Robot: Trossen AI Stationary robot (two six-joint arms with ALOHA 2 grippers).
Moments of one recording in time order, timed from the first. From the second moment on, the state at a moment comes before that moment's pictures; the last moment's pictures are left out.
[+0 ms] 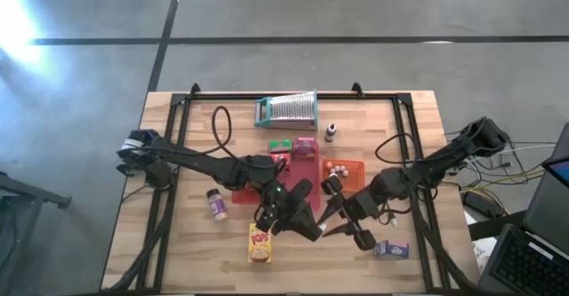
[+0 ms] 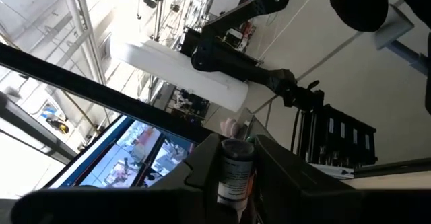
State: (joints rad) left arm -0.23 1.72 1.43 0.39 0.57 1.12; right arm 0.44 1.38 0.78 0.85 -0.14 -0.11
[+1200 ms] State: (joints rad) left arm -0.25 1.68 1.43 0.37 0.50 0.77; right arm 0.44 1.32 0.78 0.73 -0.22 -0.09
